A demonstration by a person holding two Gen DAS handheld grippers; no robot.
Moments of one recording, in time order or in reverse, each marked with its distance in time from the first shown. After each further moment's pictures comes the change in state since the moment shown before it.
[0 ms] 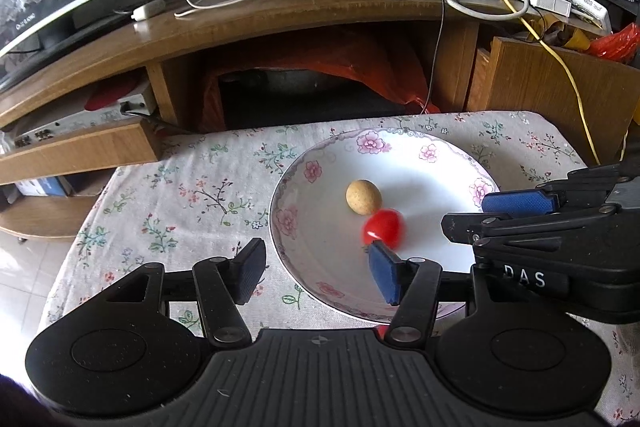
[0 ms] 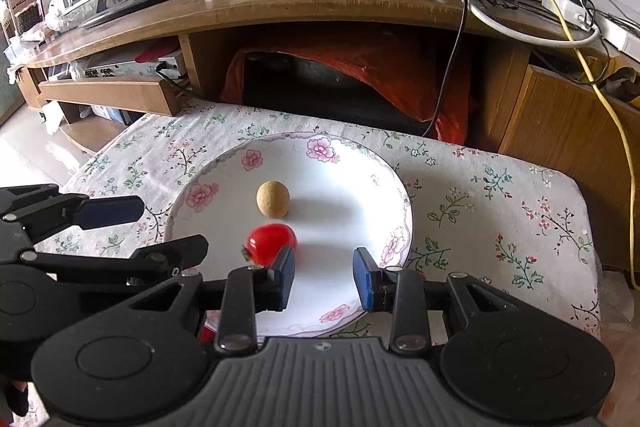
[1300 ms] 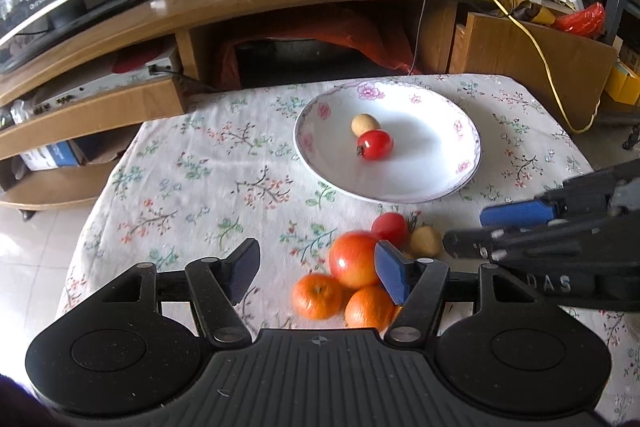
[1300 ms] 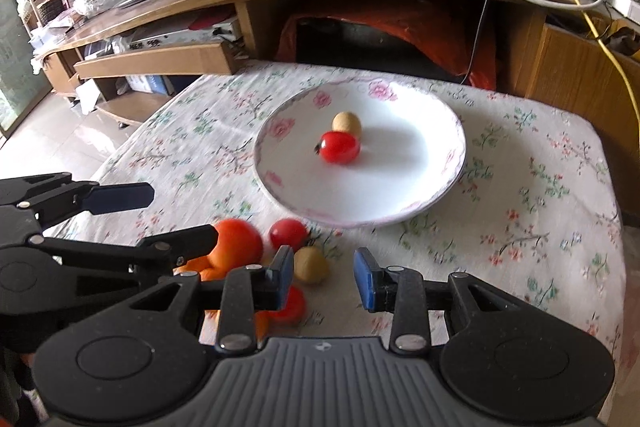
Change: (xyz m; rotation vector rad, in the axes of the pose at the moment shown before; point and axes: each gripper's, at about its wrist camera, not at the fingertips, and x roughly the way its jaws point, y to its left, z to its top) left arm -0.060 0.027 -0.050 0.015 0.045 -0.045; right arm -0.045 0.040 -0.046 0.022 0.080 0.088
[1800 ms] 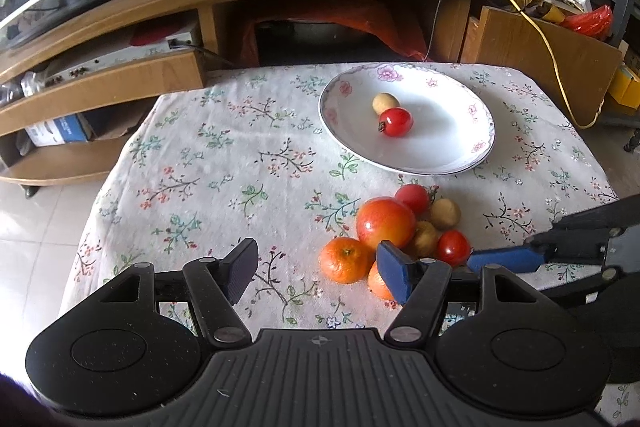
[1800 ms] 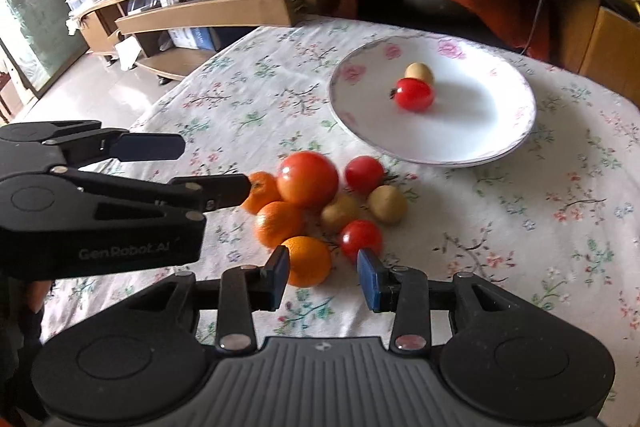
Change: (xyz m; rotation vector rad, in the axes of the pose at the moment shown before) left arm -0.006 0.021 -0.015 -0.036 0.034 -0.008; right arm 0.006 0.035 -0.028 -0.072 0.086 0.102
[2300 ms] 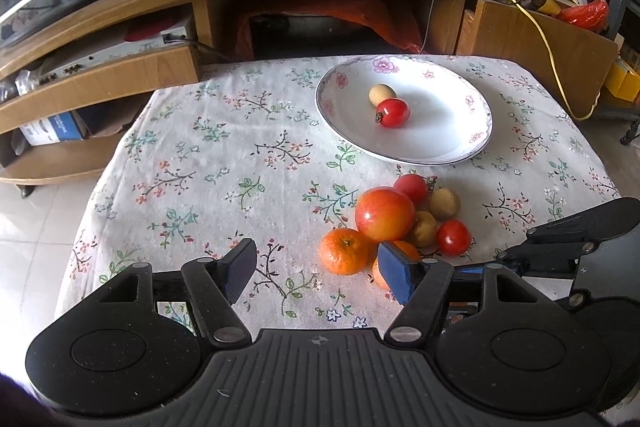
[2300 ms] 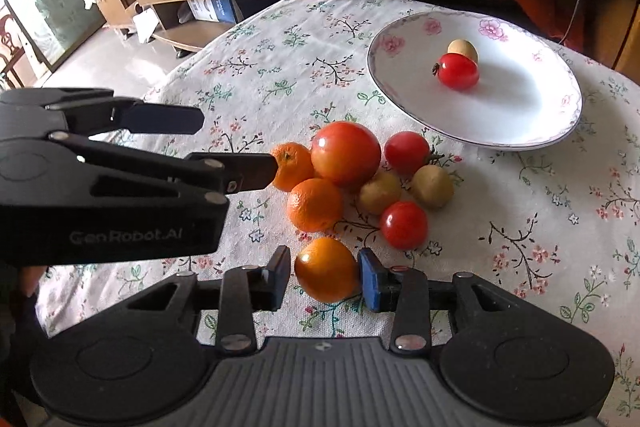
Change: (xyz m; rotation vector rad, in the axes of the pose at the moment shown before) left arm 0.002 -0.001 -0.003 0.019 0.009 -0.010; right arm 0.023 0.016 -0.005 -0.065 0.054 0.025
